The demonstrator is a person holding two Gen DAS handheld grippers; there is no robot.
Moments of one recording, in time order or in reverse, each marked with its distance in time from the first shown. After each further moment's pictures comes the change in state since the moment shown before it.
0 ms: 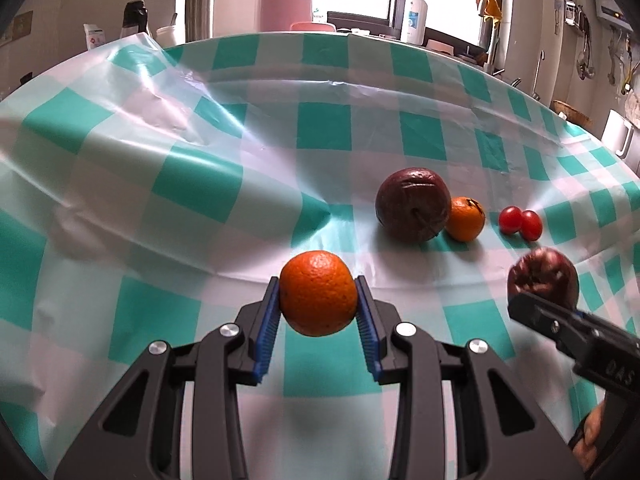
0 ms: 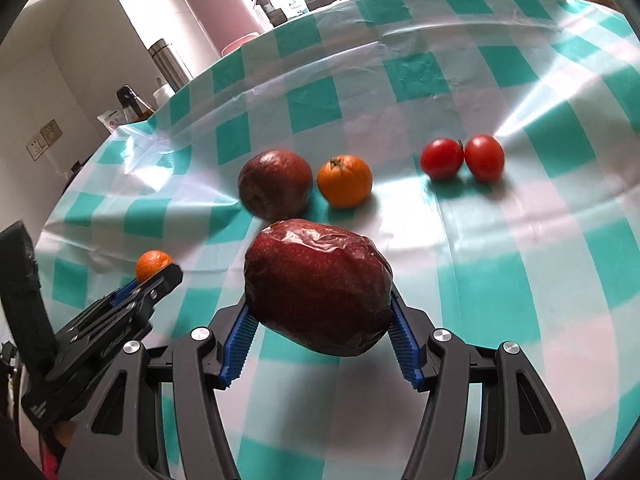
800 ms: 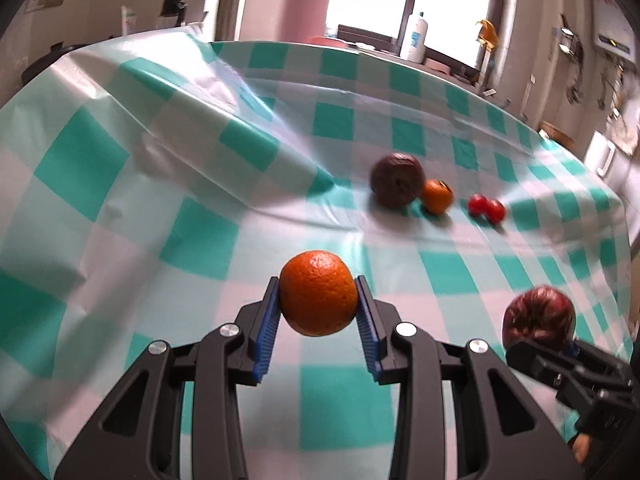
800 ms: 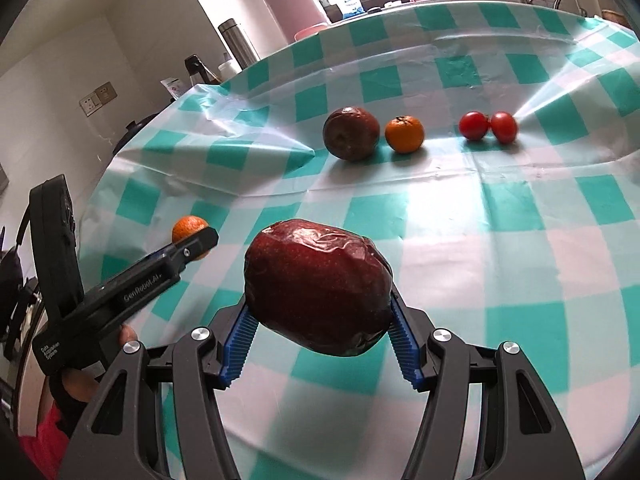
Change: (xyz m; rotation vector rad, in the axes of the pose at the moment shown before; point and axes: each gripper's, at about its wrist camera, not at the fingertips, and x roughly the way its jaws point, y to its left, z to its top) left arm -0.072 0.013 -0.053 -0.053 -0.028 -0.058; right arm -0.069 0.030 -0.069 -0.118 0.008 0.111
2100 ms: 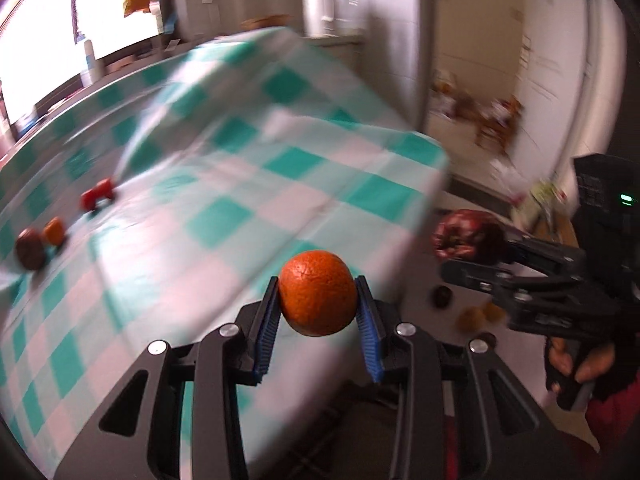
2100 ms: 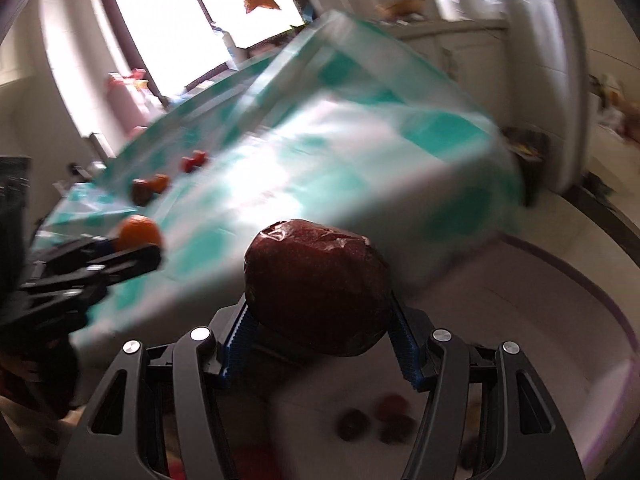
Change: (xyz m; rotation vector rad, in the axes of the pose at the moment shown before) left arm -0.080 -0.329 -0.138 0.771 0.140 -0.547; right arm -0.248 -0.202 -0.197 0.352 -0.231 -0.436
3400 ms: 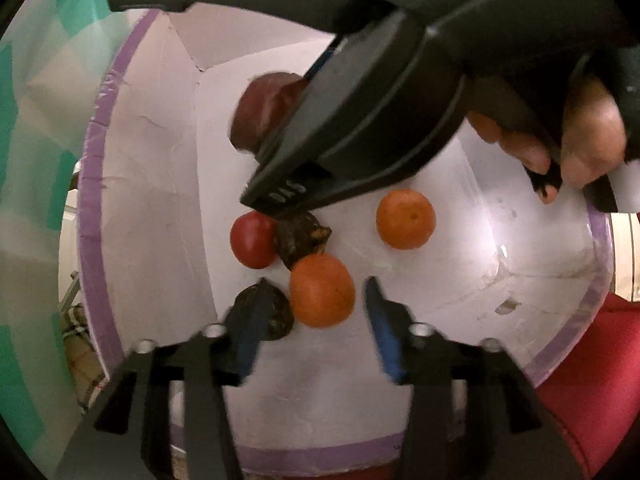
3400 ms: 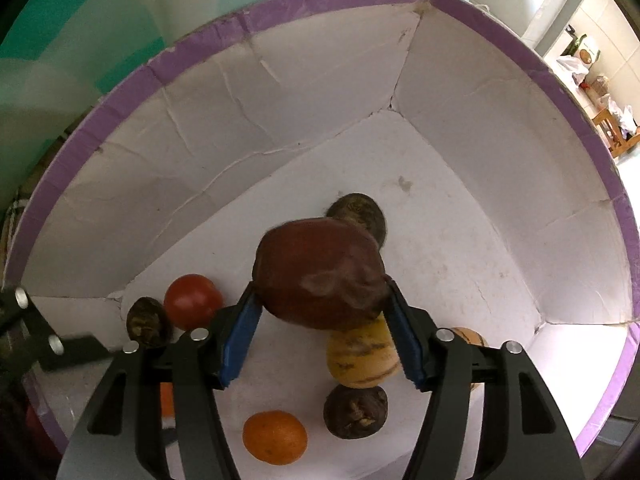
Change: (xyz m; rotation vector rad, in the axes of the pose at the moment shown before) left arm 0.183 -0.158 -0.098 0.553 0.533 -0.317; right arm 0.130 -0.096 -0.085 -0.077 0.581 -0.376
